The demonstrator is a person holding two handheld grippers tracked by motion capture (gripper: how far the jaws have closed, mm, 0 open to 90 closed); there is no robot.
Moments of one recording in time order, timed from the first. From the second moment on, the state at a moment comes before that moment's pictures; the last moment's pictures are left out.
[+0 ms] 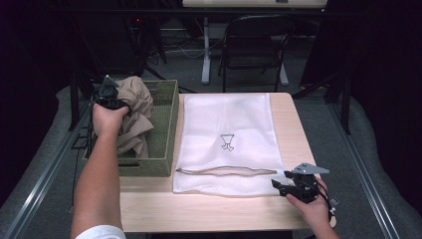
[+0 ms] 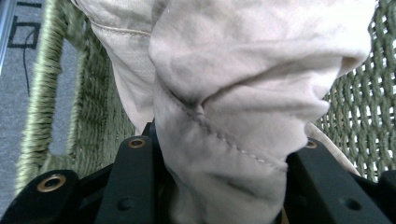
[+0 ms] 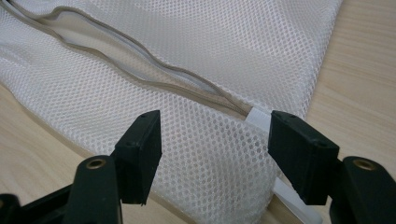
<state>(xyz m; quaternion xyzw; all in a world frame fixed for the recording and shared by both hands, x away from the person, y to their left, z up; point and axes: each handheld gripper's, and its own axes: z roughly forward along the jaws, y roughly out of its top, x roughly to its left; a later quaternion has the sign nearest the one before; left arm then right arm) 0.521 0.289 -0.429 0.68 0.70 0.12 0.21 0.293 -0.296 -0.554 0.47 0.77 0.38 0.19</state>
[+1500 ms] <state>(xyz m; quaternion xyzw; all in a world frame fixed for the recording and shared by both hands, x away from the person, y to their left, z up) 0.496 0.287 -0.347 0.67 0.68 0.16 0.24 0.291 -0.297 -0.550 0.46 0.77 0.39 0.19</state>
